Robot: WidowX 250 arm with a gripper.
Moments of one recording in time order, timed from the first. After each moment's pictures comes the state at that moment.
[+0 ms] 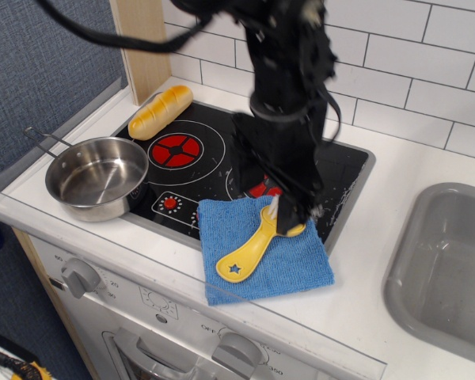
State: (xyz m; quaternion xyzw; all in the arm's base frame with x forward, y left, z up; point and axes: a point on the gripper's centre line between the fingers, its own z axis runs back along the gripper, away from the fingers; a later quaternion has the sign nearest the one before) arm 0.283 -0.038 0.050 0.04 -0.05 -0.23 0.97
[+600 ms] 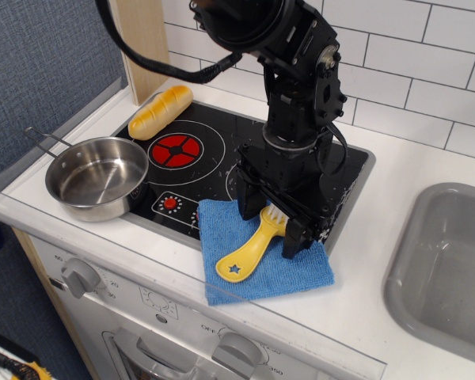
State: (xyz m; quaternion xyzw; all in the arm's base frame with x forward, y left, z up) arm 0.284 -0.041 0.022 0.03 -0.01 -0.20 0.98
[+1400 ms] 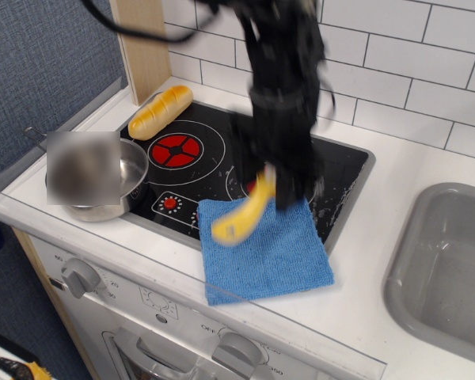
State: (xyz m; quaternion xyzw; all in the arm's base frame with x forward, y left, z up) arm 0.304 -0.021 0.062 0.01 -0.05 -0.17 0.98
